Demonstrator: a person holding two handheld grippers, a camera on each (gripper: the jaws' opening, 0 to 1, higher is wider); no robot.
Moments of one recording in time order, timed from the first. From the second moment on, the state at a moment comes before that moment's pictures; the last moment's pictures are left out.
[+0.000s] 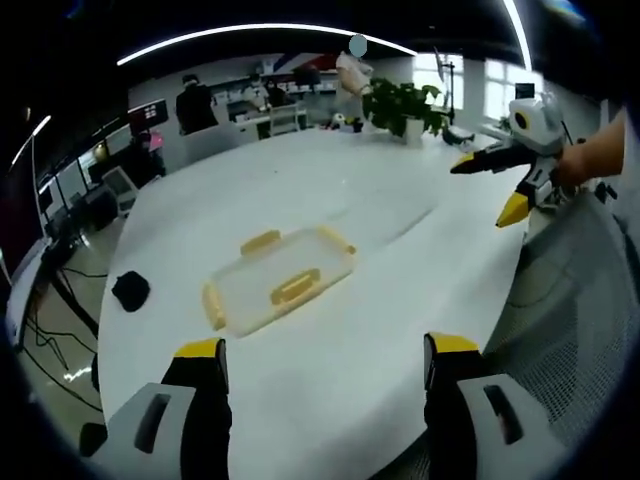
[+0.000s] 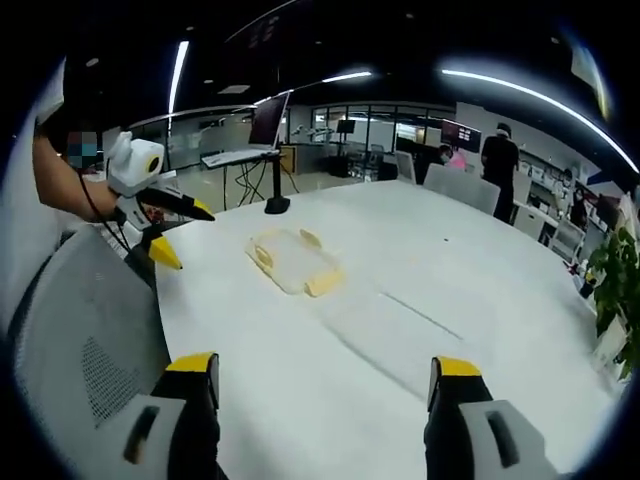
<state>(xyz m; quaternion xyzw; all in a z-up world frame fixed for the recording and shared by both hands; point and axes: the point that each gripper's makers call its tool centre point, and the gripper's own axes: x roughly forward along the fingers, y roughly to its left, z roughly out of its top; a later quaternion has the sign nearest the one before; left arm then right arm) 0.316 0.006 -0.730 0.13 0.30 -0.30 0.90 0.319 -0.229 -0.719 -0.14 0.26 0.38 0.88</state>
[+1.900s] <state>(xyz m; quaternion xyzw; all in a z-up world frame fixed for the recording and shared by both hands) 0.374 0.049 -0.748 0.20 0.29 -0.37 0.86 0.375 -0.169 -0.721 -0.21 0.27 0.49 0.80</state>
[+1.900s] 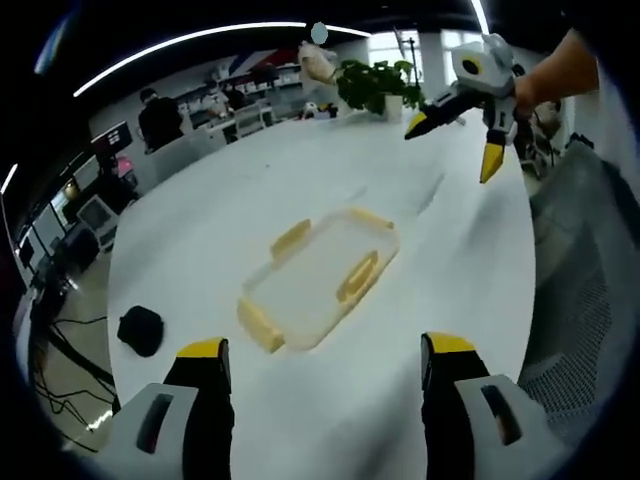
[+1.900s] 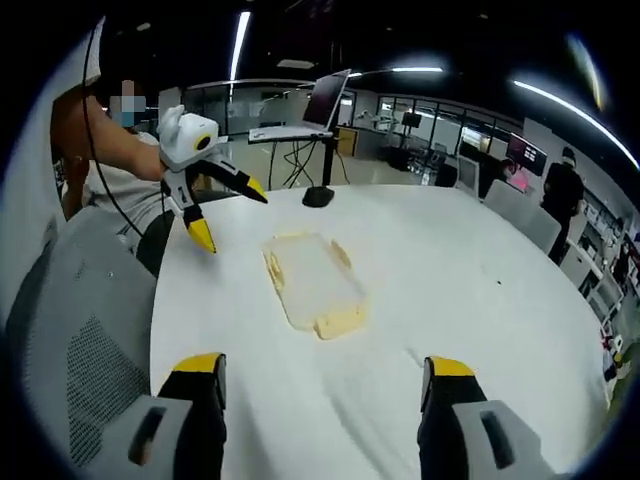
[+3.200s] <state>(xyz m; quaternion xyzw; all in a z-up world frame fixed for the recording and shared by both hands) 0.415 0.053 -0.762 0.30 0.30 -0.45 0.79 0.413 -0.125 -0.741 -0.29 0.27 0.57 0.72</state>
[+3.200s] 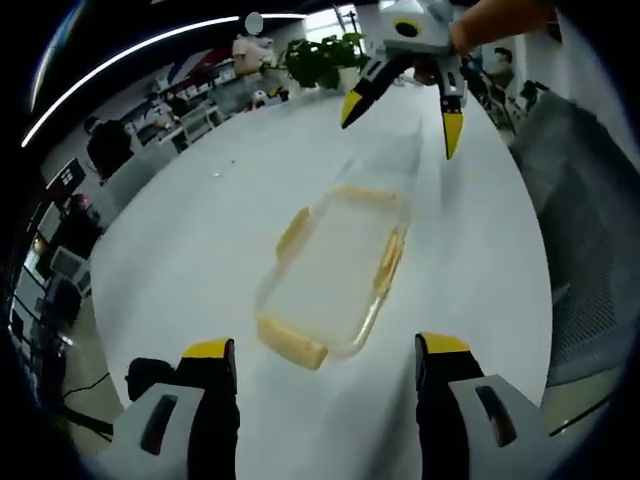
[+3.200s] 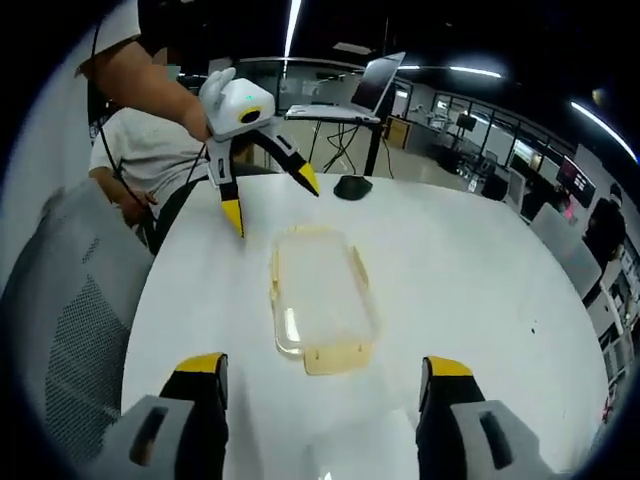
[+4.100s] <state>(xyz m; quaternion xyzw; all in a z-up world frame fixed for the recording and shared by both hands) 0.437 0.062 -0.774 0.36 0.31 -0.51 0.72 0.429 -0.107 -0.774 -0.36 0.31 0.60 0.64</state>
